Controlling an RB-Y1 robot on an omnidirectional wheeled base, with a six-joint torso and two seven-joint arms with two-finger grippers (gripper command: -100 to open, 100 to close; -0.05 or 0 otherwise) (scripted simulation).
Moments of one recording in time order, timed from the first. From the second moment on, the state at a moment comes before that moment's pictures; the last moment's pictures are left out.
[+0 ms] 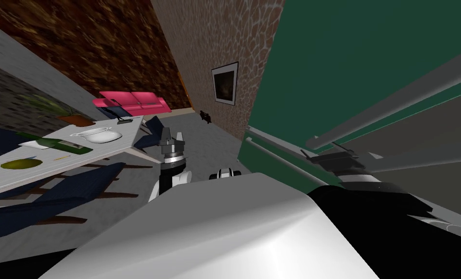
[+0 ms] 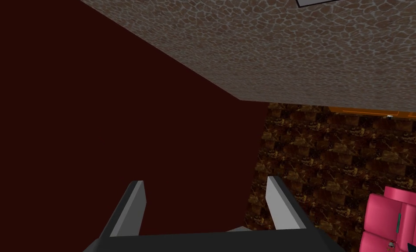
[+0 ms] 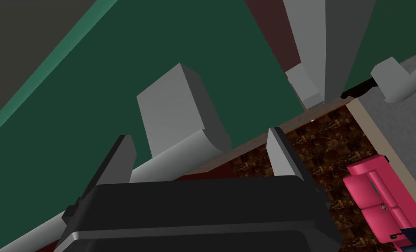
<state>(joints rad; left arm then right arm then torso) 0.47 0.02 0.00 -2.29 -0.08 -0.44 0.04 0.99 -0.35 -1.02 -2.17 0.74 -0.56 0.68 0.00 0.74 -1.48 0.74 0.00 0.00</state>
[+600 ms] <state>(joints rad) 0.47 0.02 0.00 -2.29 -0.08 -0.44 0.04 1.02 -0.32 -1.06 -2.15 0.74 -0.51 0.67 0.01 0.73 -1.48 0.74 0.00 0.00</state>
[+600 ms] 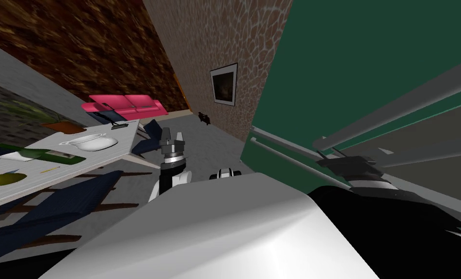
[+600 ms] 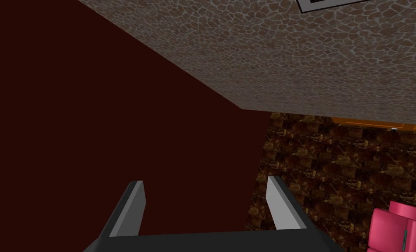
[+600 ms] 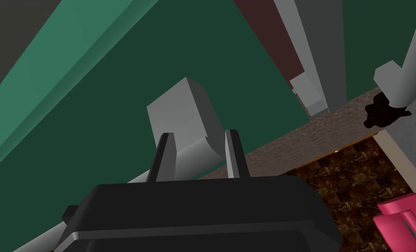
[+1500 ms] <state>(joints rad) 0.47 0.02 0.00 -2.29 -0.08 -0.44 0.04 1.08 -0.25 -1.09 -2.13 0.75 -0.41 0.65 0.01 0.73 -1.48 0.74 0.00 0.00</state>
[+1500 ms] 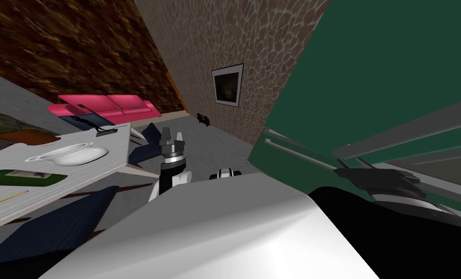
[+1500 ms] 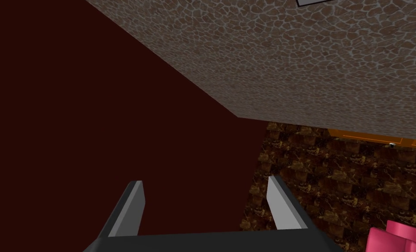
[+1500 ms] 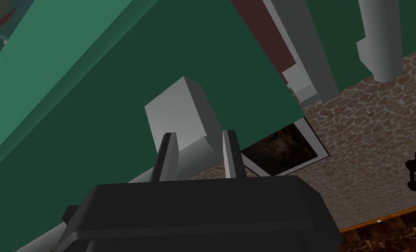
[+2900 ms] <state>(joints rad) 0.47 0.02 0.00 -2.29 -0.08 -0.44 0.04 1.19 -0.15 -1.15 -2.01 0.75 -0.19 0.62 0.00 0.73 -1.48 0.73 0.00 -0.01</state>
